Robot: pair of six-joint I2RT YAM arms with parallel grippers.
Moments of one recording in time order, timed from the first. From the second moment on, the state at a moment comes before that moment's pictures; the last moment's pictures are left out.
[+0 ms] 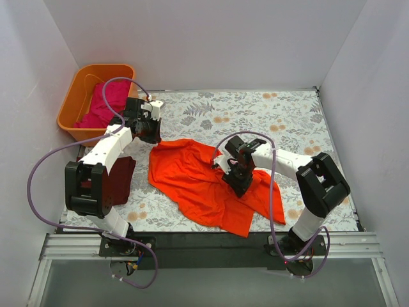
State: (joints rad) left arm -0.16 1.63 1.27 -0.56 0.29 0.16; right arm 0.69 1.70 1.08 -0.87 -0.33 -0.38
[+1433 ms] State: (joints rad) left arm -0.07 1.68 1.73 -0.63 0.35 0.12; right arm 0.38 1.54 1.45 -1.06 -0.12 -0.76
